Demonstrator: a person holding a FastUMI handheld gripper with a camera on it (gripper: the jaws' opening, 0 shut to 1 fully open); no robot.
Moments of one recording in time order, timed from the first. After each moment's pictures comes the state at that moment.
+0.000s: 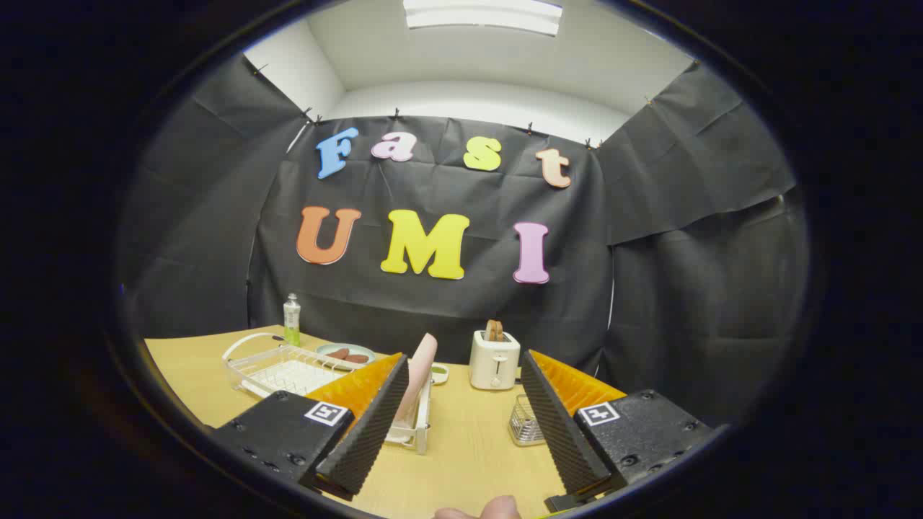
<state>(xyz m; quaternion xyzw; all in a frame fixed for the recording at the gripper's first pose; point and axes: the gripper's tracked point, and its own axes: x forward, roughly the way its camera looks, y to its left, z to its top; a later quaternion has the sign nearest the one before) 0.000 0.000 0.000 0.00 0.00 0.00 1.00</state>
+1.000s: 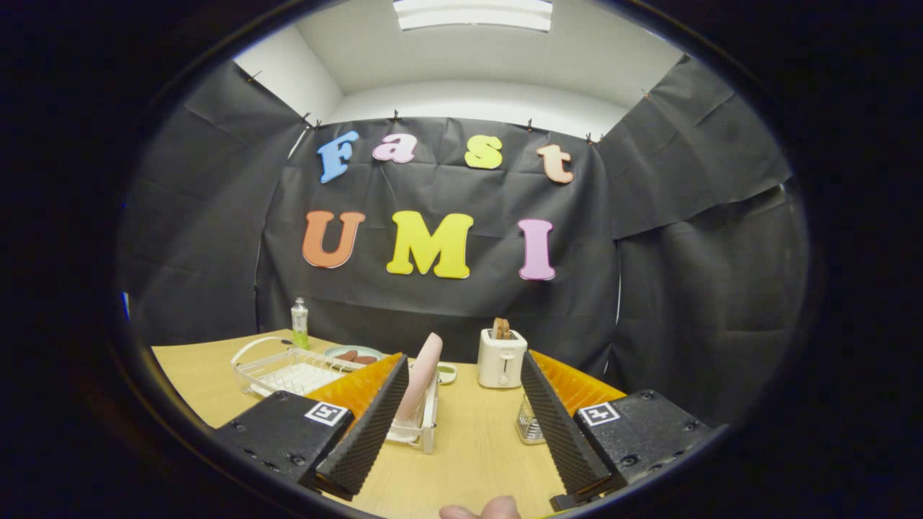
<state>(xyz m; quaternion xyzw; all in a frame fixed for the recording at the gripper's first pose) 0.005 -0.004 -0.005 0.02 0.01 0.02 1.00</state>
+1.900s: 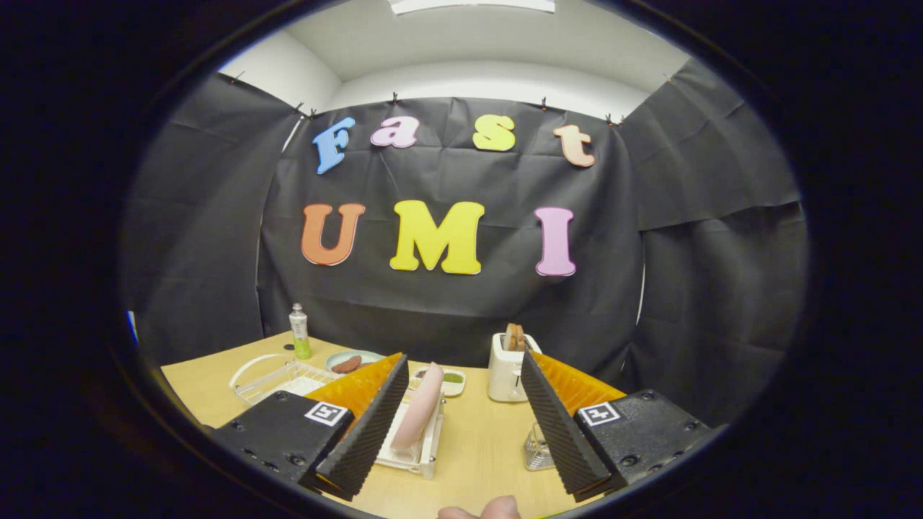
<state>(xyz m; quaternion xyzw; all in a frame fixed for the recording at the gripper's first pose) 0.102 -0.001 0.068 0.01 0.08 0.05 1.00</state>
